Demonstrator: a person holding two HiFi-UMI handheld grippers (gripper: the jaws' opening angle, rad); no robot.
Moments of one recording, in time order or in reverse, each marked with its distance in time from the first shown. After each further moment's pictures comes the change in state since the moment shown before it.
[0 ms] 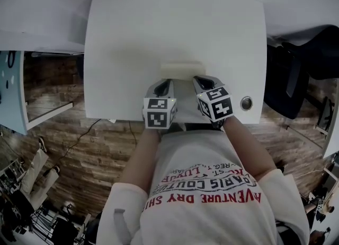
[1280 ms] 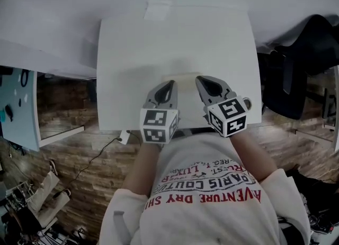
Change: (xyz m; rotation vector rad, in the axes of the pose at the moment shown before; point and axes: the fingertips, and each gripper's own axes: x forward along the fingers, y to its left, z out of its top) left arm -0.099 -0.037 0.099 0.166 -0.297 -0.075; right arm -0.111 0.037 0.090 -0.033 -0.454 -0.042
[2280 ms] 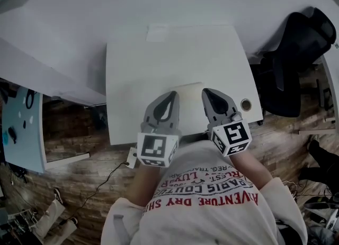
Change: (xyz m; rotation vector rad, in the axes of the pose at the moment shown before) left arm -0.113 -0.025 0.078 0.200 -0.363 -0.121; right arm -0.074 0.058 0.050 -0.066 -0.320 -0.225
